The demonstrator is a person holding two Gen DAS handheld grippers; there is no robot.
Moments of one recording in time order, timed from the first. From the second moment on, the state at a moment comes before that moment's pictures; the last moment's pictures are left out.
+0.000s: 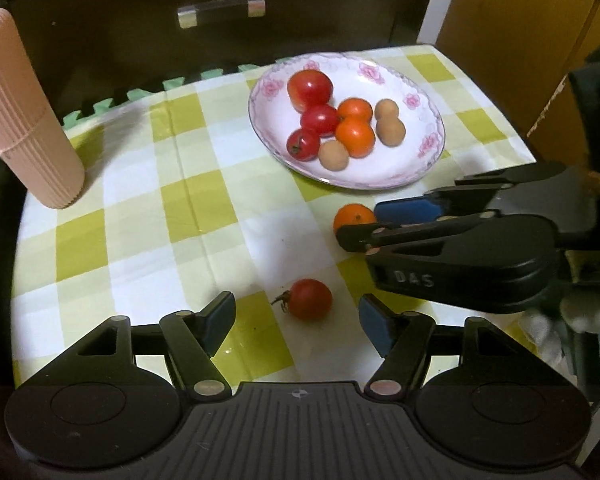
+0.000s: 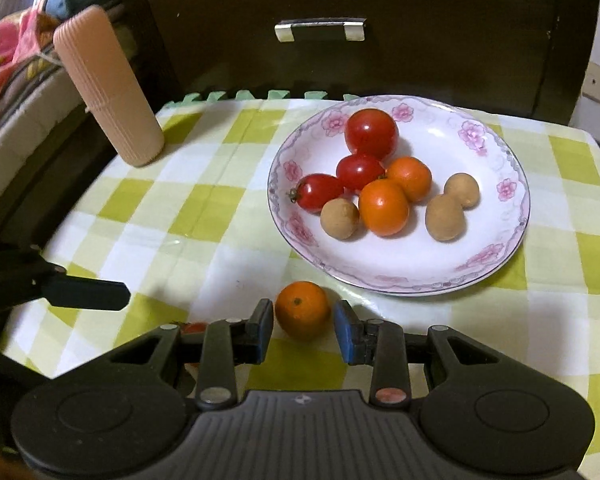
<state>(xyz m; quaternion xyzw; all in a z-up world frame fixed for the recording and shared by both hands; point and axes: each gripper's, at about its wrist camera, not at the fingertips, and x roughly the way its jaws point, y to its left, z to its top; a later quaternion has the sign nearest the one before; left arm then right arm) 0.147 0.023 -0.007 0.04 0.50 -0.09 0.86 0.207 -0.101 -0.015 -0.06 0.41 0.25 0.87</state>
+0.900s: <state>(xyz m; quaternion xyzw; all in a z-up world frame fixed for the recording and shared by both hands) 0.165 0.009 -0.028 0.03 0.51 -0.06 0.86 0.142 -0.153 -0.015 -0.04 0.44 0.18 0.88</state>
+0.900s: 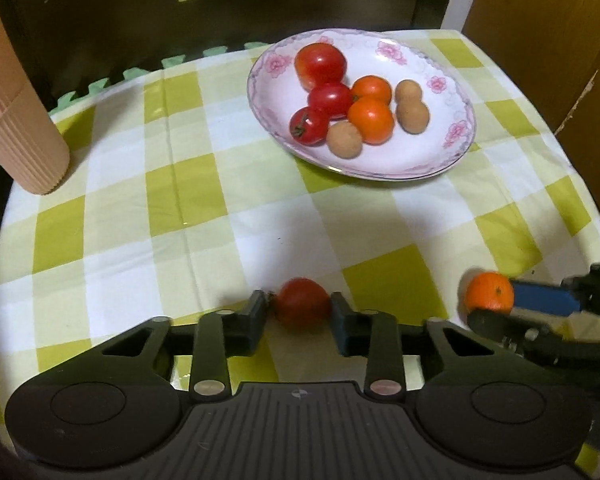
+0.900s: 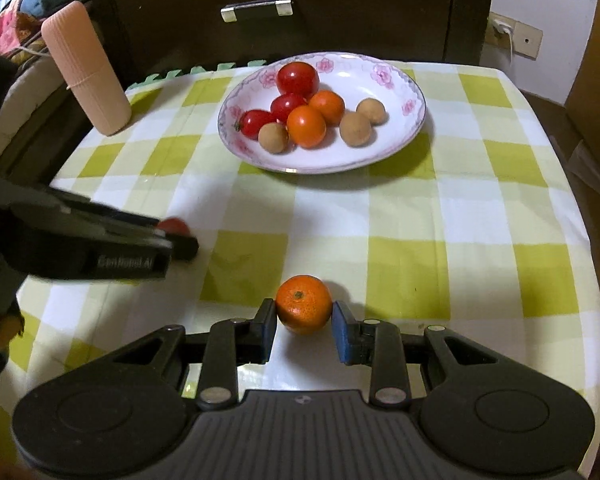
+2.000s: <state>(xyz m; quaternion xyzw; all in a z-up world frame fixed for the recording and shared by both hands) 0.094 0.022 -0.026 0.04 0.53 -0.06 0.84 0.088 -0.151 -0.029 -0.08 0.44 0.20 0.87</state>
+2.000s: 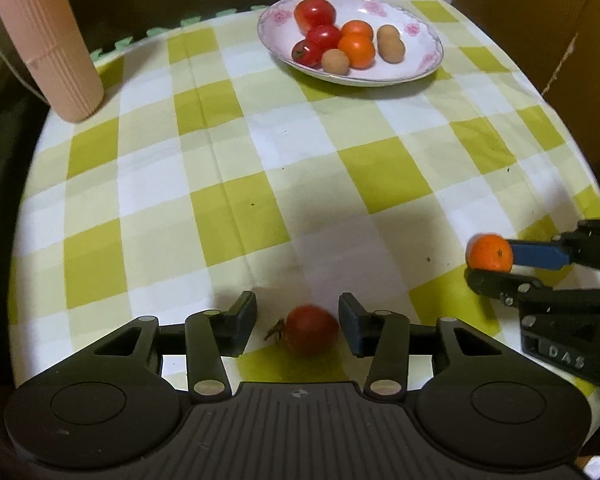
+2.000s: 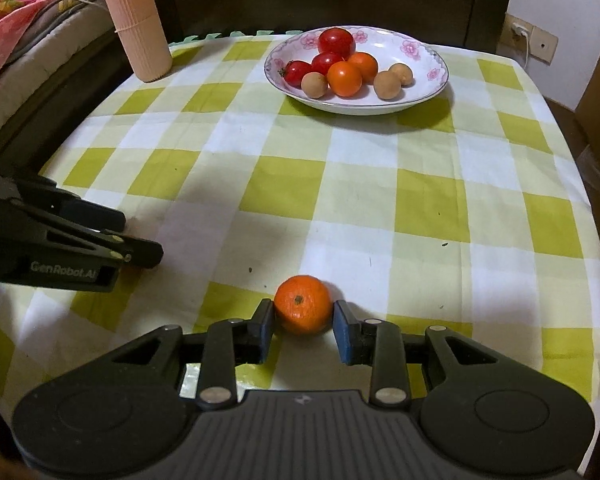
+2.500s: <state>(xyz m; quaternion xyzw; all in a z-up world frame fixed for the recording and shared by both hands) 0.088 0.023 -0.023 0.01 0.54 -0.05 0.84 0.092 -0.148 -0.028 -0.07 0.45 0.20 0.87</state>
